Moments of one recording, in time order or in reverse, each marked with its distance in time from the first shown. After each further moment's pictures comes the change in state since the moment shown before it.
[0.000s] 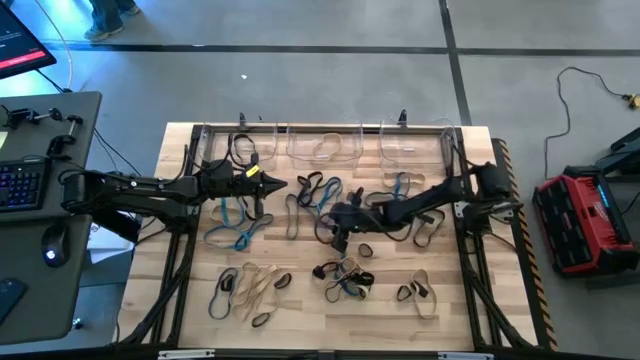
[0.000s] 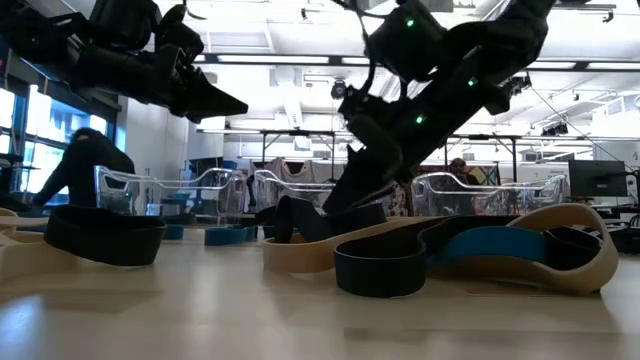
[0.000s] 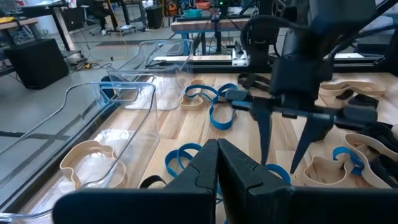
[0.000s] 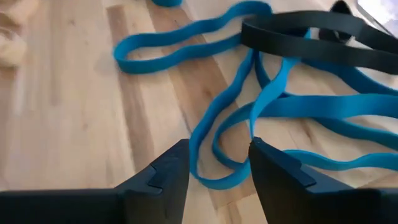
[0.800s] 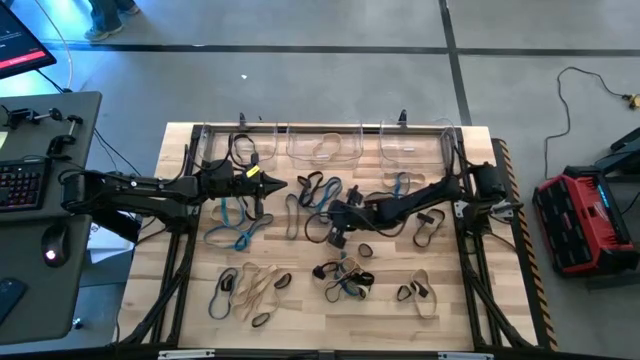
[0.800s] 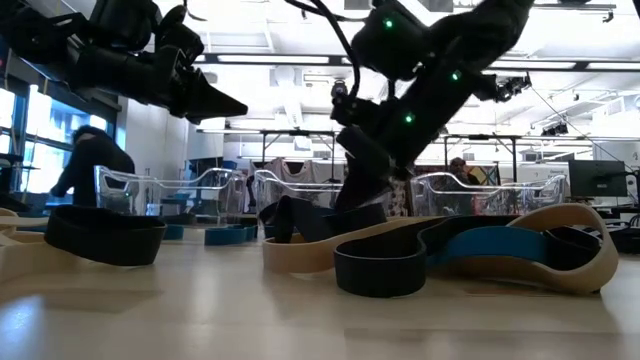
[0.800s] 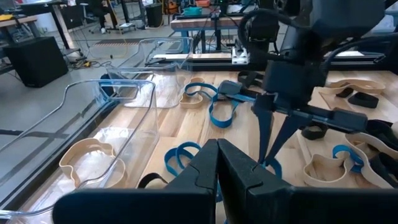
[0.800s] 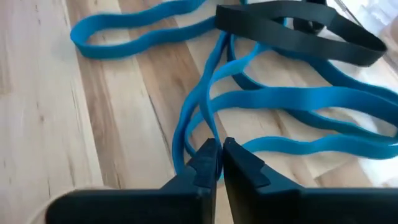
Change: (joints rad) left arm 0.000 0.000 0.000 -0.008 0.000 0.000; right arm -0.007 0.005 0.111 -0.247 0.047 -0.019
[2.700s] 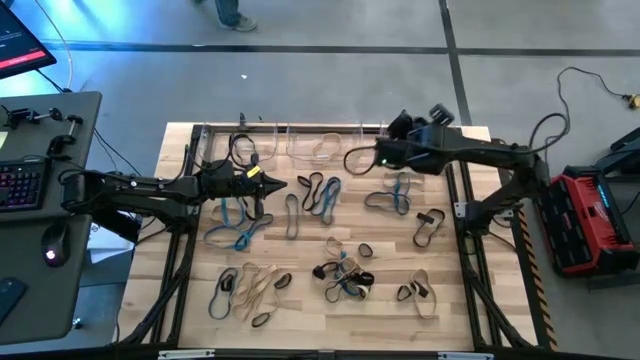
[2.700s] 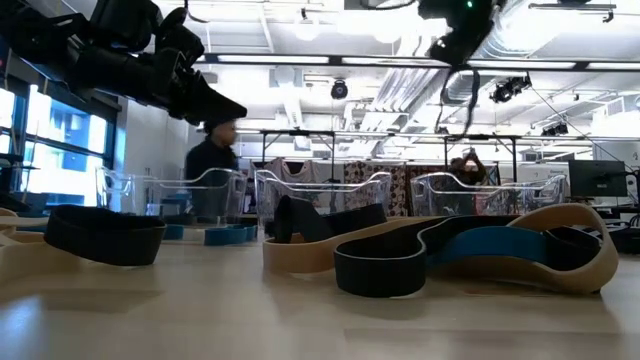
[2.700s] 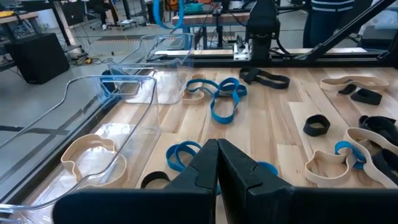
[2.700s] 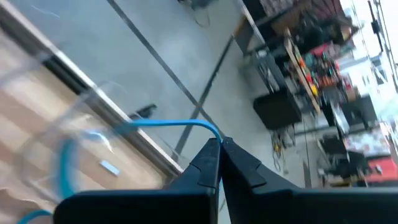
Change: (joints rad) left arm 0.000 0.000 0.000 -0.014 -0.008 0.000; right arm -0.298 -0.373 0.512 -1.466 0.783 0.185
